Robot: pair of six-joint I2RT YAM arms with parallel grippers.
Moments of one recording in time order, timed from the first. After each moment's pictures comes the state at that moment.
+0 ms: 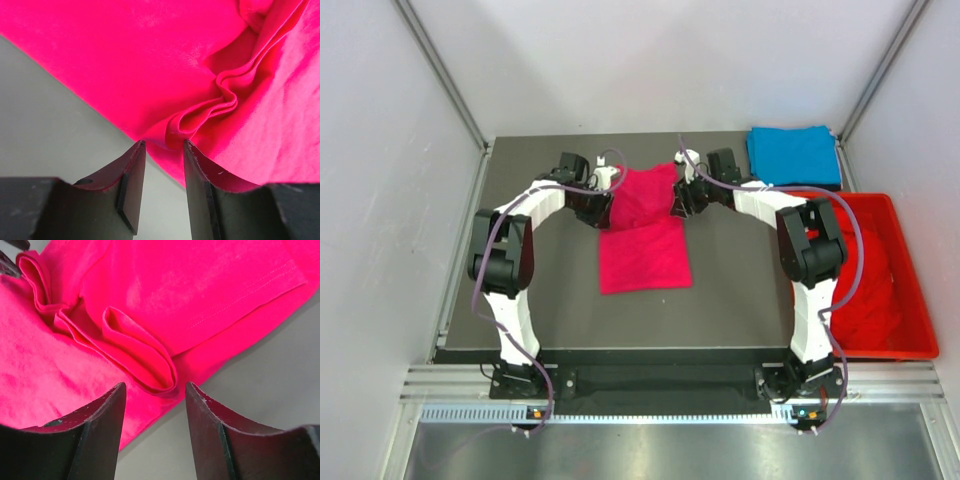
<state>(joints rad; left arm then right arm) -0.20 1.97 1.44 -0.55 0.44 0.31 0.36 2.07 1.46 -0.14 -0.58 -0.20</state>
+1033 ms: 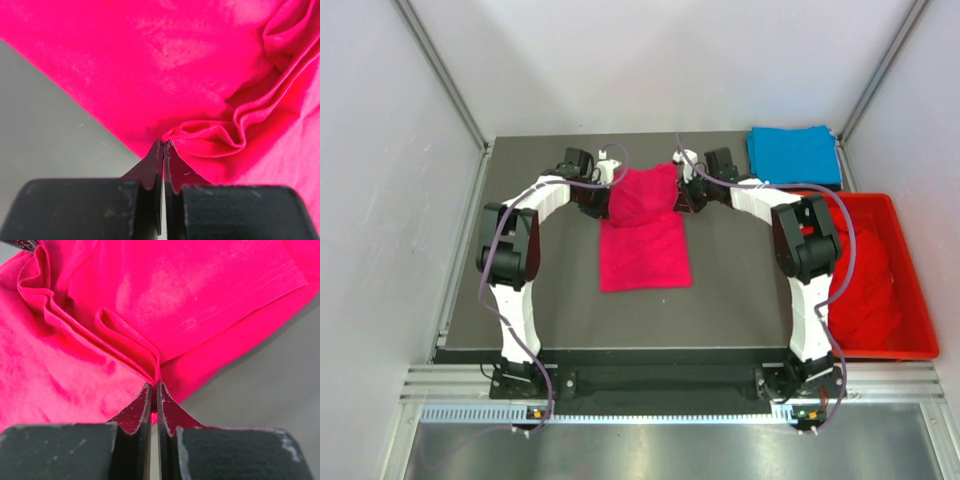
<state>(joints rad) -0.21 2.06 1.53 -0.51 0.39 0.27 0.36 2.13 1.52 -0.17 -0.58 -0.21</state>
